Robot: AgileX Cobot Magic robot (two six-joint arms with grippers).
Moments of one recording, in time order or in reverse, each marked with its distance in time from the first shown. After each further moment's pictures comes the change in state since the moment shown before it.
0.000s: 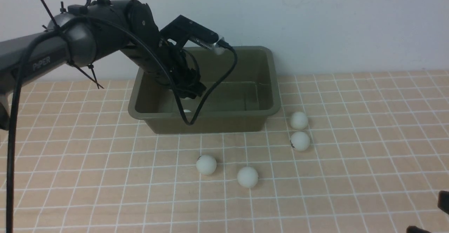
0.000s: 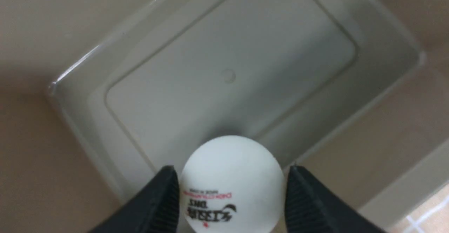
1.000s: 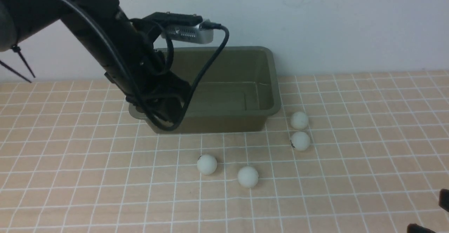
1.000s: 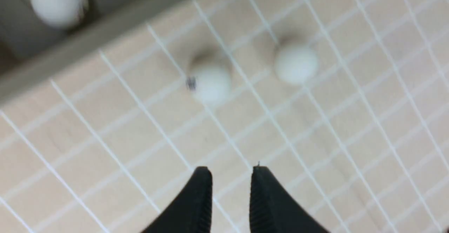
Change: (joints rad) right arm 0.000 0.000 0.000 -0.001 -0.013 0.001; left arm -0.001 -0.295 0.139 -0.161 0.470 -0.134
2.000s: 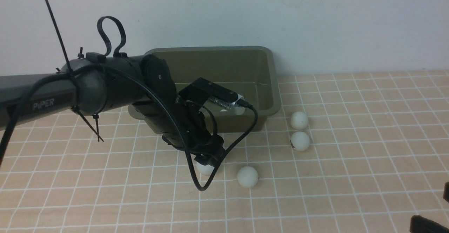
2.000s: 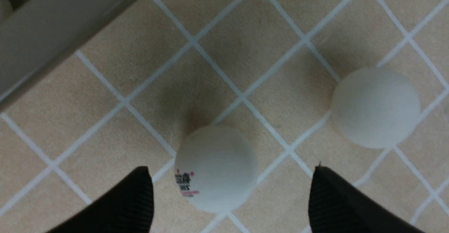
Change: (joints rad) right arm 0.000 0.000 0.000 0.000 -0.033 0.000; left arm -0.115 0.211 0.233 -0.030 -0.539 0.172
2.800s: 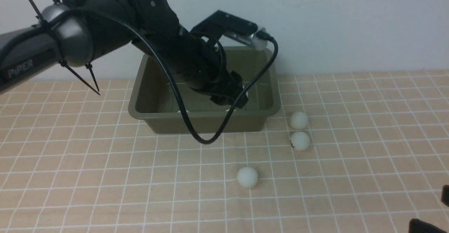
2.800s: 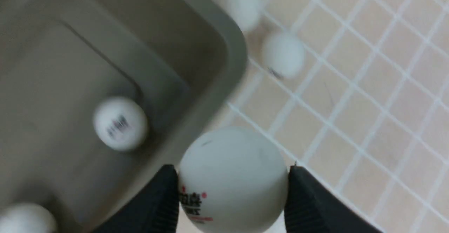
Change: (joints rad) right arm 0.000 0.000 0.000 0.000 0.018 0.001; left arm 0.020 -0.038 -0.334 -0.142 0.153 0.157
